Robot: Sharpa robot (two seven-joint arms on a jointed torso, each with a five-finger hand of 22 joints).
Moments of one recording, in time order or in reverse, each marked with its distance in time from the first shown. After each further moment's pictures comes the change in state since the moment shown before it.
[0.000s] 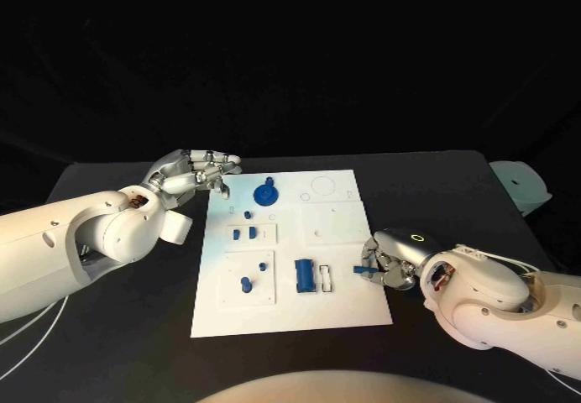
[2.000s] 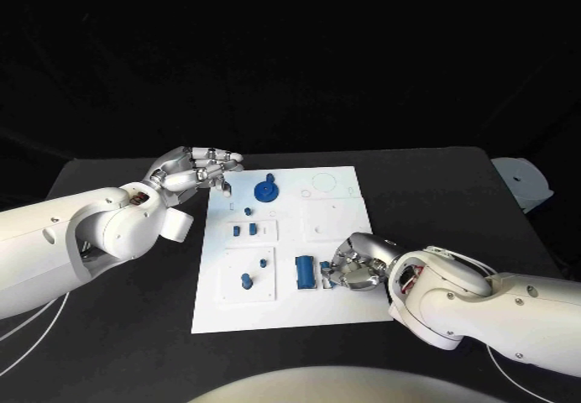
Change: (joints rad) left arm 0.000 -0.002 0.000 0.005 -0.002 0.013 -0.009; left_hand 0.000 0.000 0.000 0.000 0.000 0.000 0.000 0.004 0.000 -0.004 0.004 0.005 0.000 0.000 0.000 0.000 -0.001 0.000 0.000 0.000 -0.004 -0.001; right arm 0.000 0.138 -0.005 -0.013 0.317 -0.082 -0.023; right_hand -0.376 -0.040 0.221 -0.056 -0.032 0.007 -0.022 0.062 0.071 0.018 -0.003 0.036 -0.089 0.002 -0.005 0.012 -0.001 0.000 0.003 -0.003 0.000 0.000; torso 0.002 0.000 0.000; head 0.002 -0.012
